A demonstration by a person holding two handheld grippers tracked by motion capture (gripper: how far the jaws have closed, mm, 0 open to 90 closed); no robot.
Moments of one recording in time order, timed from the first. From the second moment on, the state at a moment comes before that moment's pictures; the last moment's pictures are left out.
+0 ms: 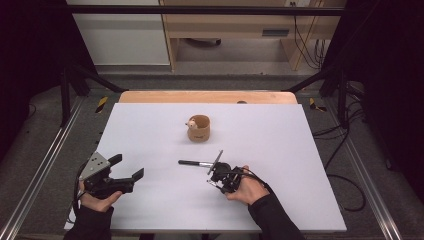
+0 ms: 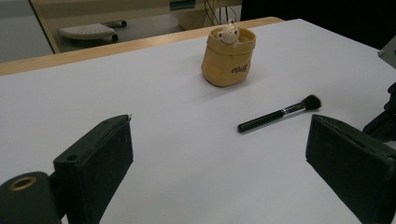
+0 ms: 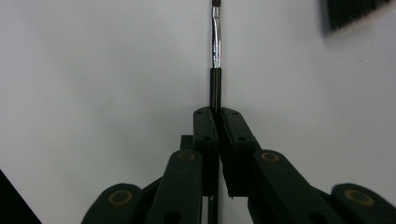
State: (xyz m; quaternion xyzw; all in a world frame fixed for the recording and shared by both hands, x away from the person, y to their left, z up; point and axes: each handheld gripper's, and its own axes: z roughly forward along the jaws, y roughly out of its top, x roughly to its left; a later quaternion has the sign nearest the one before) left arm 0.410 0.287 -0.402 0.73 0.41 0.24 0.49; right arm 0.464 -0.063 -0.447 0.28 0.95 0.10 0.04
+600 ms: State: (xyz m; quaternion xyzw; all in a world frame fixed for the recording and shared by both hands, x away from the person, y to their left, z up) left arm 0.410 0.286 -0.402 0.73 0.41 0.24 0.49; right arm 0.461 -0.079 -0.424 0.30 0.94 0.17 0.05
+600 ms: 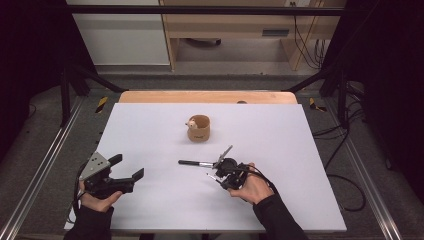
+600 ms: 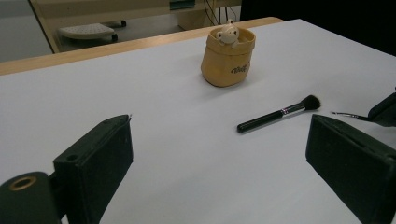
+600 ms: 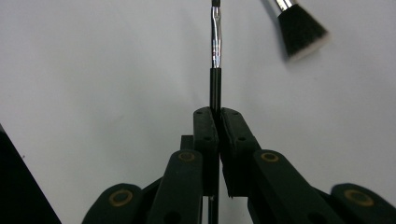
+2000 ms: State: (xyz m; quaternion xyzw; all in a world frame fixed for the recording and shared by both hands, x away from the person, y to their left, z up) left arm 0.408 0.252 -0.403 0.73 0.40 0.21 0.51; right arm 0.447 -0.133 -0.398 0.33 0.82 0.46 0.11
